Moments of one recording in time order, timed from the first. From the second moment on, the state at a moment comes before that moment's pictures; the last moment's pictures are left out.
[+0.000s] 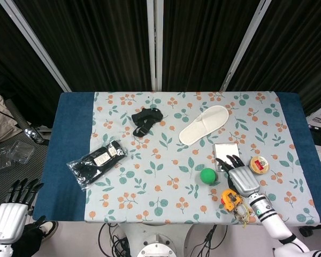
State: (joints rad) left arm 0.07 -1.22 0.09 -1.54 1.73 1.65 0.13; right arm 0.36 -1.39 0.04 -1.47 -1.46 1.03 -0.11
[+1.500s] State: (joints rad) left arm 0.08 -1.22 0.09 -1.53 1.74 1.67 0.12; right arm 0.40 -1.42 0.01 -1.47 -1.40 1.02 -0.16
